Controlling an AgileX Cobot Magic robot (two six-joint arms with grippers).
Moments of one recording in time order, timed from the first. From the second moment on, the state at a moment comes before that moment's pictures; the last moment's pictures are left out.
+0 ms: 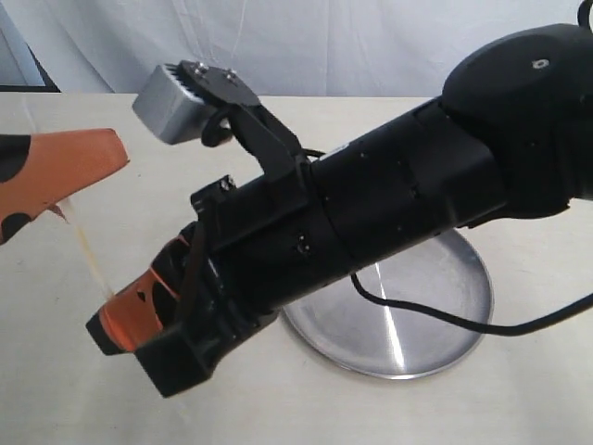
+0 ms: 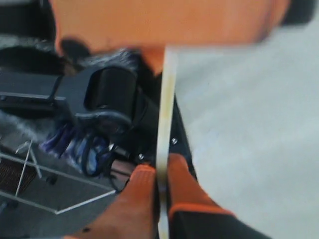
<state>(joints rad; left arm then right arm) -0.27 0.69 -0.44 -1.67 0.66 1.05 0.74 1.46 -0.98 1.32 0.84 -1.12</state>
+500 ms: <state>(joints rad) -0.27 0.69 -0.44 -1.53 0.61 1.04 0.78 1.47 -0.98 1.34 0.89 -1.14</state>
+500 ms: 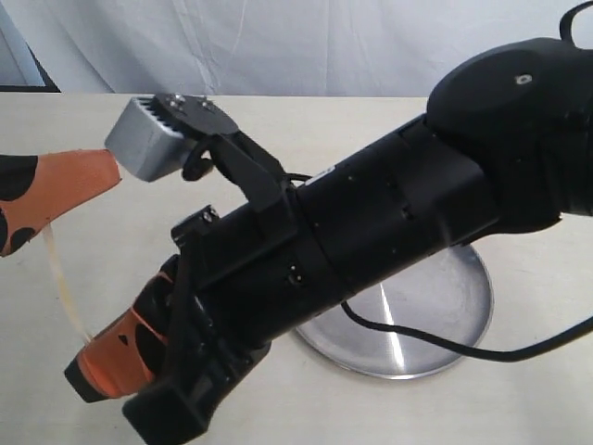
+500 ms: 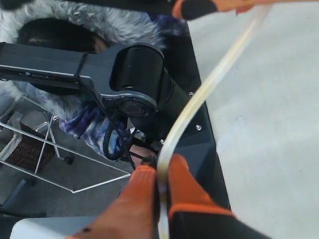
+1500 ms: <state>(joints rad) -0.27 0.70 -0.43 -1.71 0.61 1.10 0.78 1.48 -0.99 1.13 0.81 -1.00</state>
